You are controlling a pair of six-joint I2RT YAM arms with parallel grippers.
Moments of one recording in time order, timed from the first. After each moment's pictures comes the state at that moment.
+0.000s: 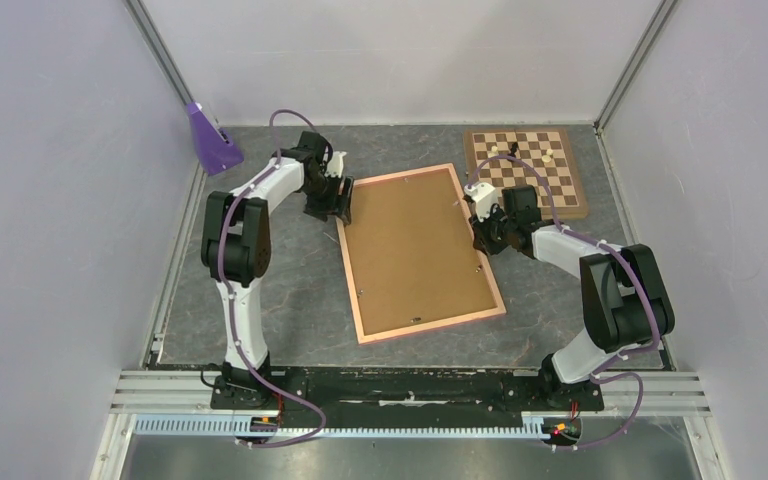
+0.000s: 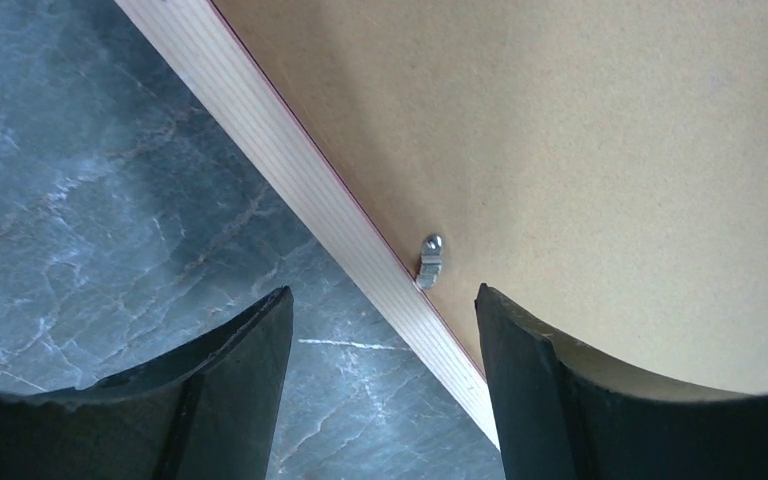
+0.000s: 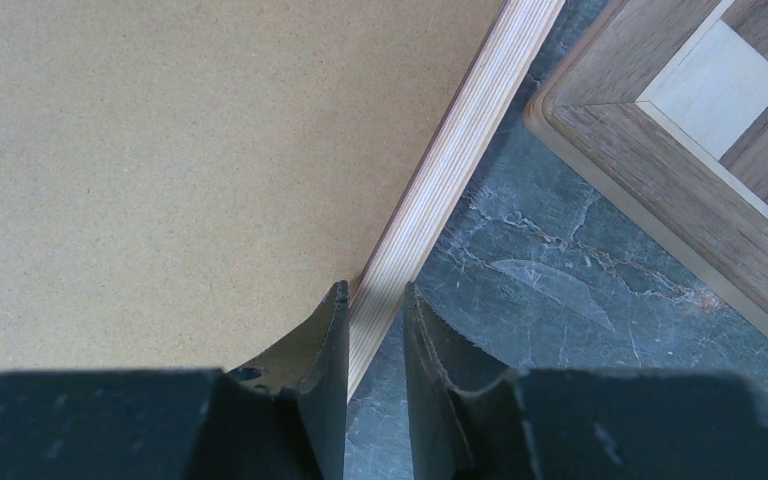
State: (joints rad) left arm -0.23 2.12 1.64 -0.76 0.27 0.00; right arm 0.21 1.60 0.82 -0.09 -0.31 -0.38
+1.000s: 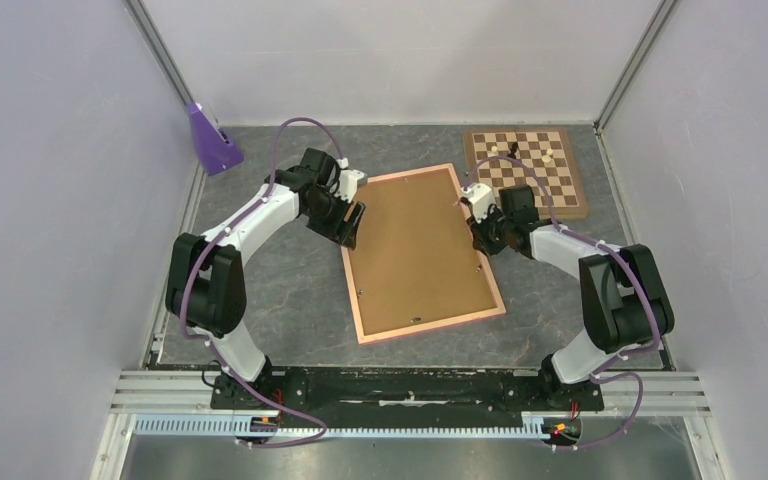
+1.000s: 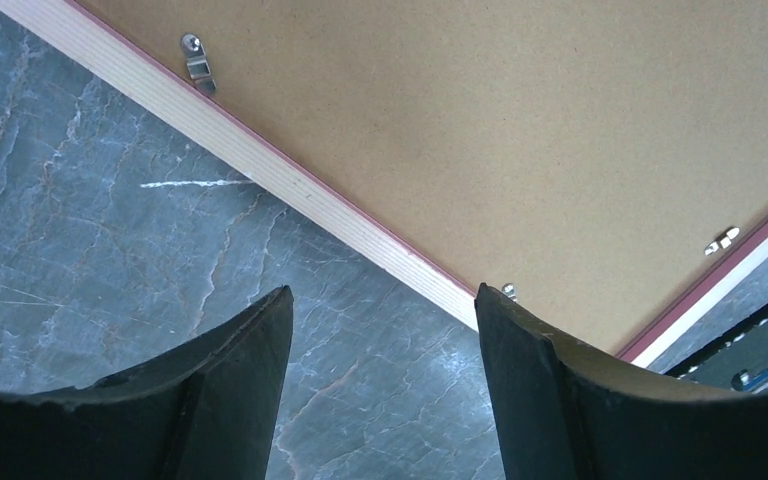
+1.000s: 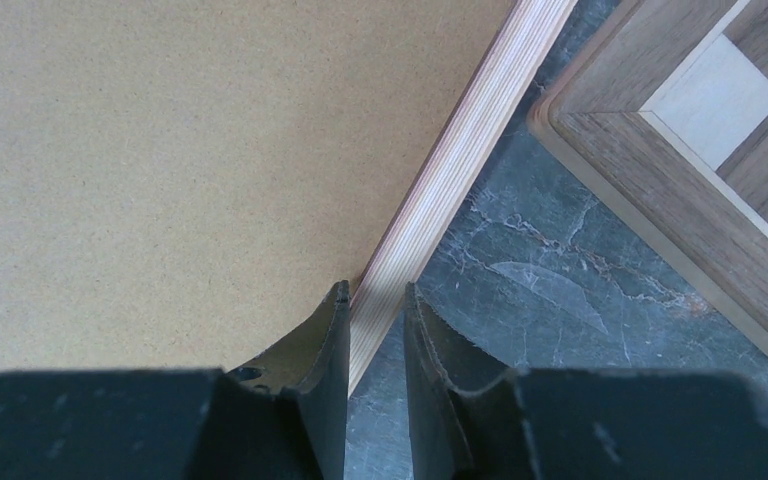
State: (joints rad) left arm -0.36 1.71 1.31 -0.77 0.30 0.17; right arm 0.23 1.60 0.82 -0.10 -0.30 -0.40
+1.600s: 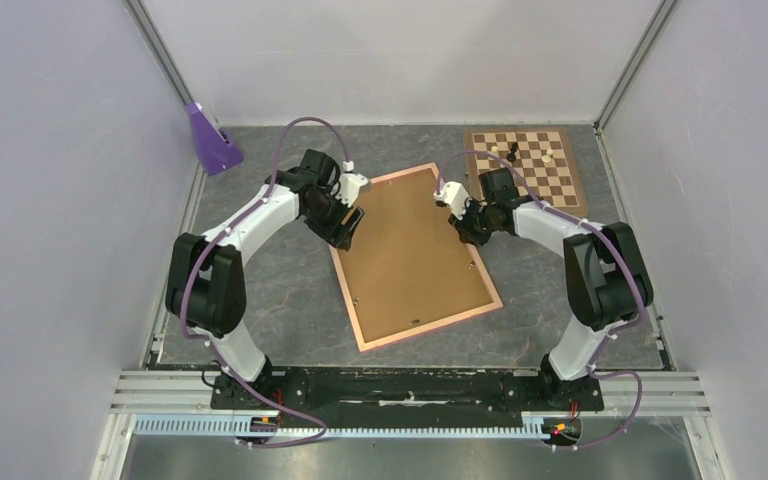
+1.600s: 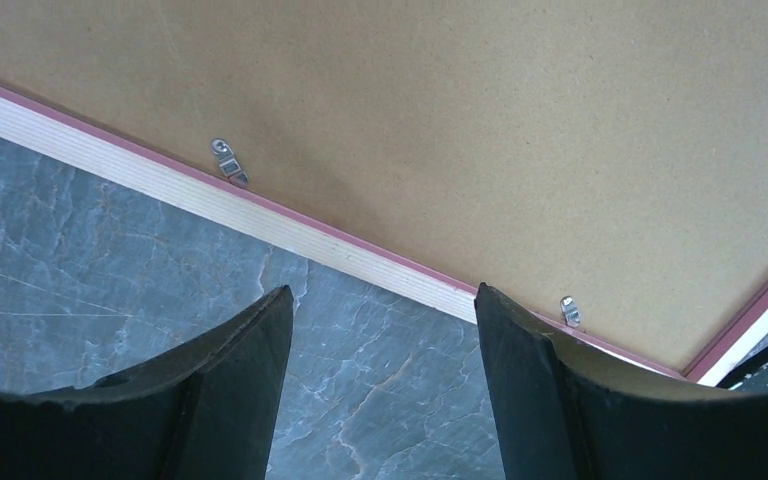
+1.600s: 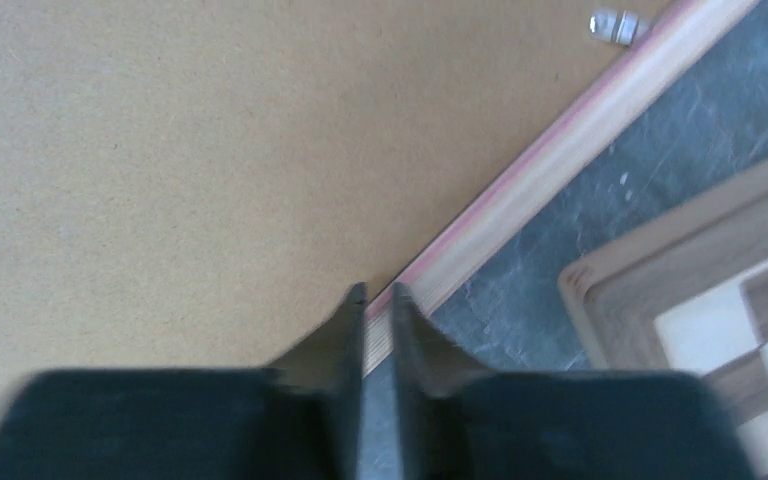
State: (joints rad) left arm -0.36 1.71 1.30 -0.77 0.26 0.34; right arm 0.29 1.73 1.03 -0.31 -0.37 -0.68
